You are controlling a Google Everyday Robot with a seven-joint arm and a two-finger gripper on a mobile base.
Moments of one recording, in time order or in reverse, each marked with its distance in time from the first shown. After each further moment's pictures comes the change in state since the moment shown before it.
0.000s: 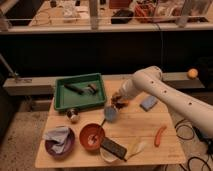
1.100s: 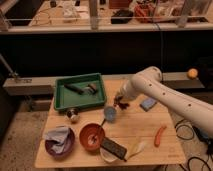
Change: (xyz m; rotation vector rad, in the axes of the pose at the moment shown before) arm 0.010 0.014 0.003 -0.048 0.088 0.074
